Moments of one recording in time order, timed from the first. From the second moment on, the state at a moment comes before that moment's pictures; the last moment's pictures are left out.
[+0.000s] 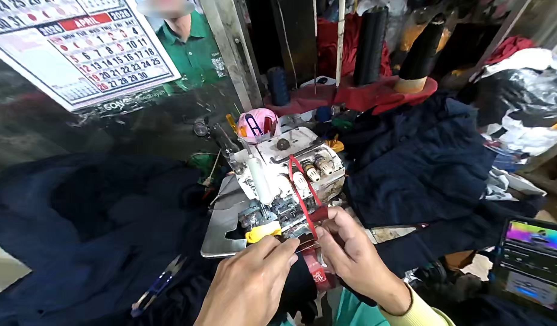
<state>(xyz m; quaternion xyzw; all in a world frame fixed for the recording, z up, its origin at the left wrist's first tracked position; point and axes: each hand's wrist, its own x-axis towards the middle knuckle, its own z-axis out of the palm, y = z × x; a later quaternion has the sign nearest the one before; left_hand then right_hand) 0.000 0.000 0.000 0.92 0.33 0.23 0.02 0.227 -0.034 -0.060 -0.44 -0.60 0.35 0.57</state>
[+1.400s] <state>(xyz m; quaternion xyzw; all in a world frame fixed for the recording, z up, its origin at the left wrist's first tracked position) 0.002 0.057 0.007 0.82 0.54 0.10 0.14 0.344 0.126 -0.047 -0.66 -0.44 0.39 0.46</state>
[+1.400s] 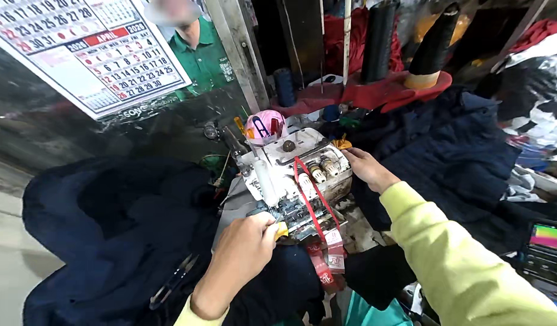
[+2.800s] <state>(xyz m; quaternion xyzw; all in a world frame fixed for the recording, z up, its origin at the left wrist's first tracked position) 0.023 0.062 0.018 0.79 0.59 0.03 0.14 0.361 0.145 -0.070 -0.58 -0.48 0.45 0.48</state>
